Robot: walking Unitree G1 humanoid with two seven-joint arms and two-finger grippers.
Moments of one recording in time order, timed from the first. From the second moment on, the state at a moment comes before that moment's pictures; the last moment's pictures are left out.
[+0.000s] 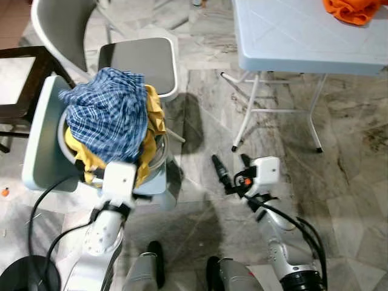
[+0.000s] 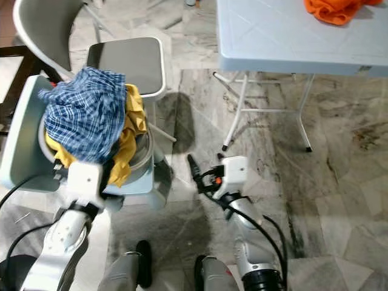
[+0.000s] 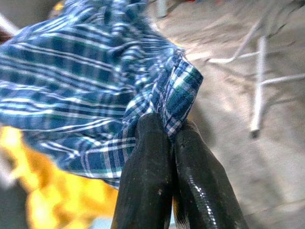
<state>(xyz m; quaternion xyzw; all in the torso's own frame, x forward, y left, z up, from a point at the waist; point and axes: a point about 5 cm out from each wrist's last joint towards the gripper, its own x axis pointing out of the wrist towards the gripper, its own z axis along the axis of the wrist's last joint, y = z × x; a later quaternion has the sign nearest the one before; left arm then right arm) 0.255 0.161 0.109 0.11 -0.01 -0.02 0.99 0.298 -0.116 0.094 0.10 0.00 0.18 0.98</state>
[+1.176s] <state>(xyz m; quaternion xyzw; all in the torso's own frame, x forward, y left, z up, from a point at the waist) 0.270 0.173 0.124 0.10 -0.06 0.01 0.99 0.322 -0.106 0.086 0.10 0.01 0.16 0.98</state>
